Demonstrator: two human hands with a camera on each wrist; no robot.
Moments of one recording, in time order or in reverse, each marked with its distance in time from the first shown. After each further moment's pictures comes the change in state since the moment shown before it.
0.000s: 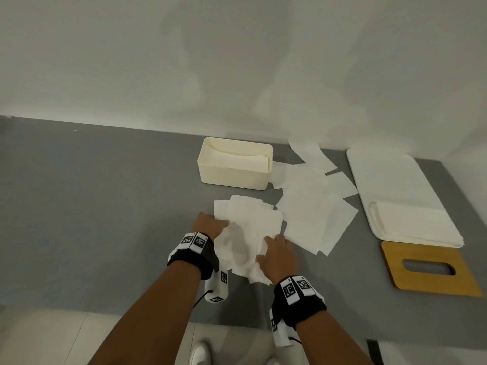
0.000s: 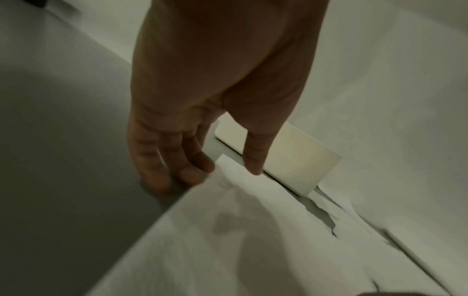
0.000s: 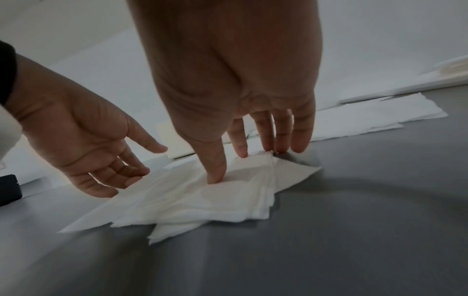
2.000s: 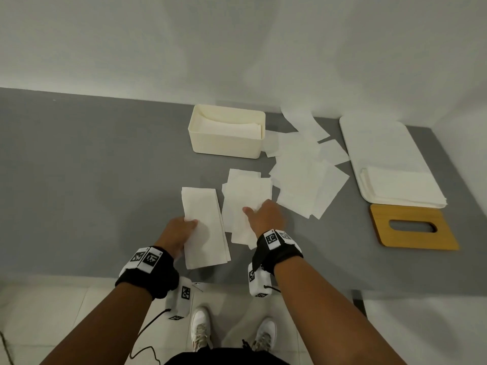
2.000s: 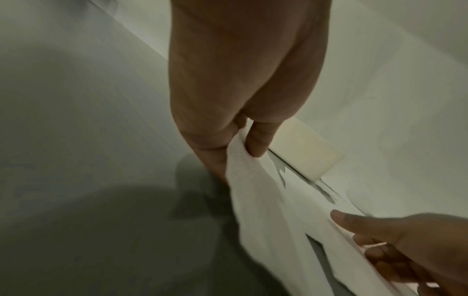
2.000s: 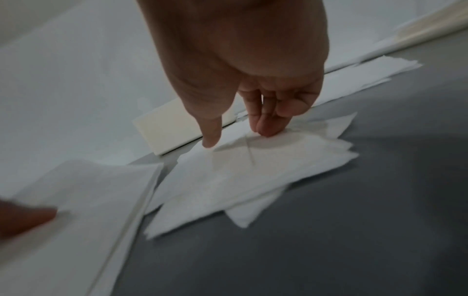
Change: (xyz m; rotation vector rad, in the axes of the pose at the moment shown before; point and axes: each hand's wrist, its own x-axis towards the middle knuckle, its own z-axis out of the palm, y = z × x) left_hand -0.058 -0.091 -0.022 -0.378 -0.107 -0.024; right_hand 0.009 -0.022 0.000 0.388 -0.011 0.322
